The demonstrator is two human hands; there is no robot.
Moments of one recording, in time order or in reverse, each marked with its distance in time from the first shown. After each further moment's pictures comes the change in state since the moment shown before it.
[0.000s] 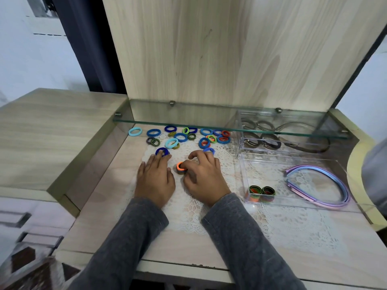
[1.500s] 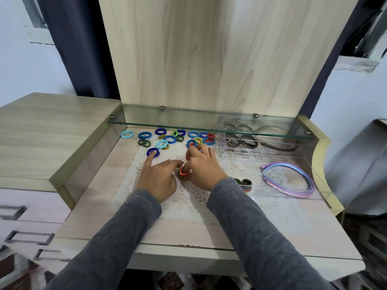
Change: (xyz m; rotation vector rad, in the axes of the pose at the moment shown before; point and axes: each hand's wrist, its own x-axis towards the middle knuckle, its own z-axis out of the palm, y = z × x) left_hand -0.021 0.034 -0.027 0.114 0.015 0.335; right_hand -0.002 -0.010 -0.061 -0.344 -0.263 -0.109
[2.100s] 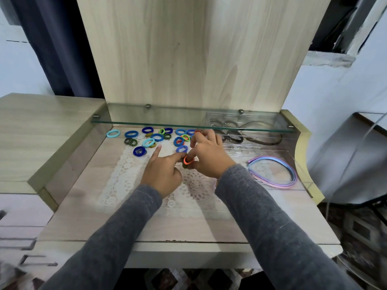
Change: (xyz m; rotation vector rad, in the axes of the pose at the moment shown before) left_hand 0.007 0.044 -0.013 -0.344 -0.056 -0.089; right_hand -0.018 0.033 -0.031 -0.024 0.051 0.069
